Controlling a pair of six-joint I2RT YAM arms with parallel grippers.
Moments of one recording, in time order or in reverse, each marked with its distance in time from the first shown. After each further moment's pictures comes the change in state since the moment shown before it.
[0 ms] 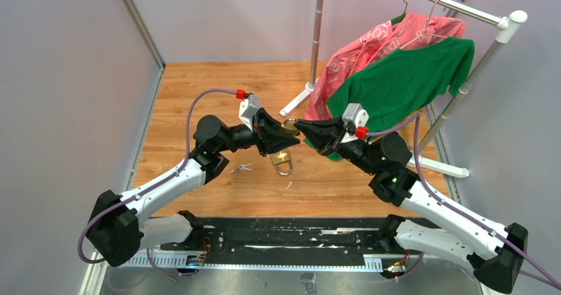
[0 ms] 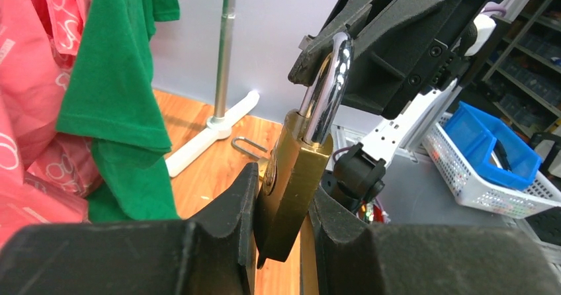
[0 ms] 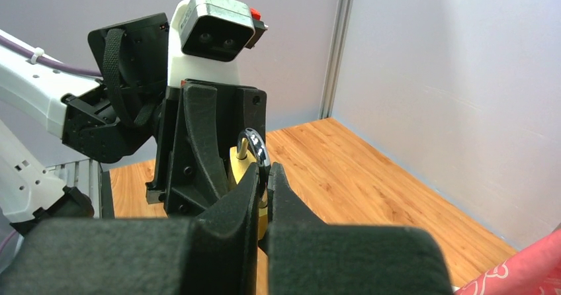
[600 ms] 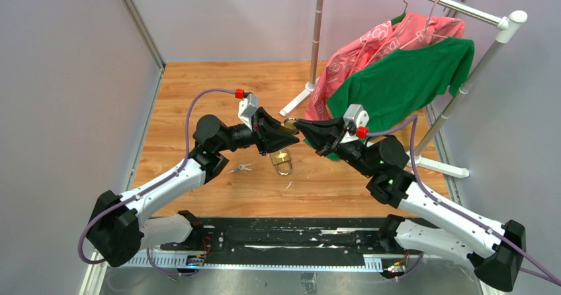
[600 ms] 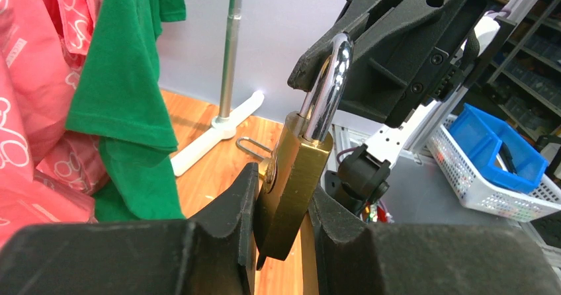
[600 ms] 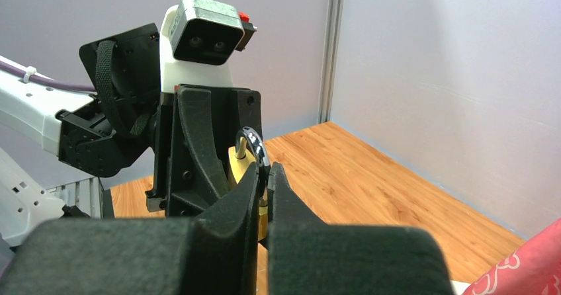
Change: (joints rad) left arm 0.014 0.000 0.000 -0.002 -0.009 0.003; right arm 0.021 0.014 -0.037 0.079 0.069 0.042
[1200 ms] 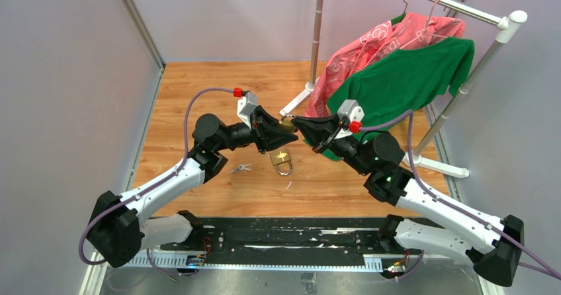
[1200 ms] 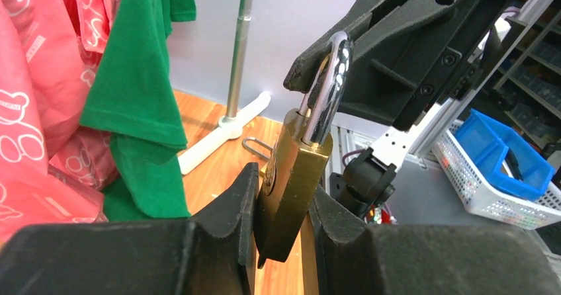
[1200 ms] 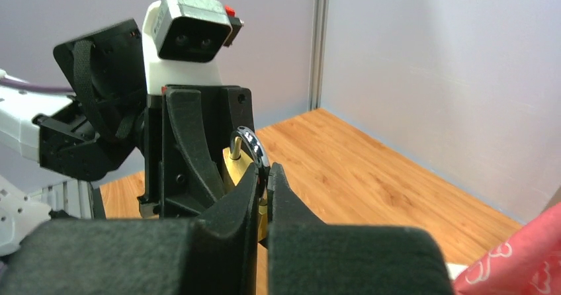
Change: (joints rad) left arm 0.018 0.000 0.000 -0.013 -0.009 -0.003; right arm 0.032 0.041 0.018 0.015 0.087 0.001
